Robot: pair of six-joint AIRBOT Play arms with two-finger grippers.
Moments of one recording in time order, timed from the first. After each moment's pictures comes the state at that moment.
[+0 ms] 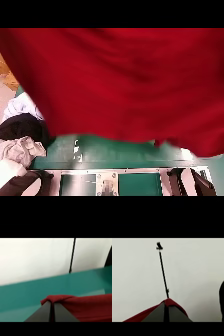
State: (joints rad) left arm -0.03 -0.93 1.86 1.23 -1.16 -1.43; right arm -0.70 -0.67 1.54 -0.69 0.79 1.28
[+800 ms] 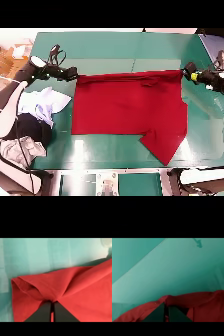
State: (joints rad) left arm -0.02 -1.78 1.52 0.80 -0.85 -1.22; right arm -0.38 -1.58 1.26 -0.56 0.62 1.15
